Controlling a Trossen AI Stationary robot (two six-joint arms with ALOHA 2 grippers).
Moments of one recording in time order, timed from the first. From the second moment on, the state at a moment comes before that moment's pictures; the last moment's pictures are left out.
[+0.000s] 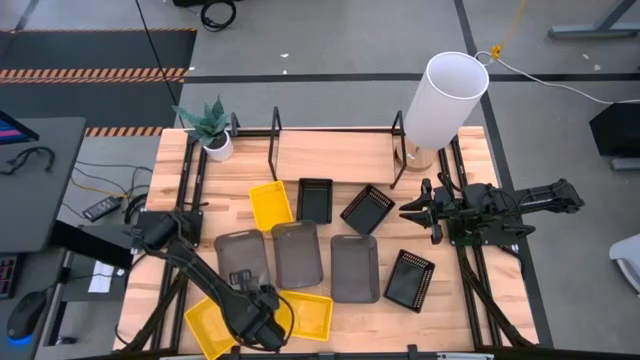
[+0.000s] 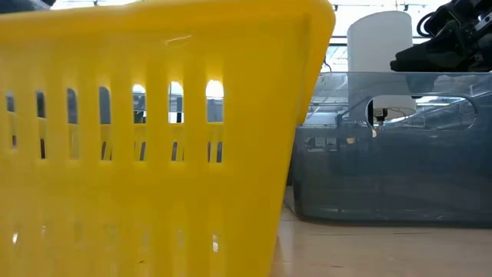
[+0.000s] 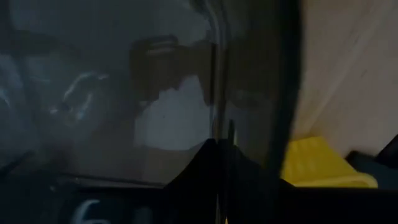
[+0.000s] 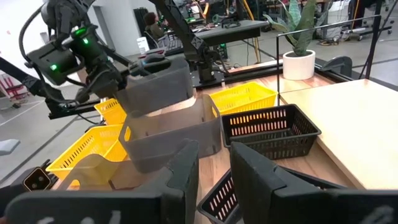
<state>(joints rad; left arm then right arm) -0.75 2.03 1.64 -1.40 0.01 -0.96 0.13 0.13 0.12 -0.08 0.12 0.21</state>
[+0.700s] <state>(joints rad) -0.75 2.02 1.72 -1.44 -0.03 -0.98 0.13 0.13 0.12 -0.08 0.12 0.21</state>
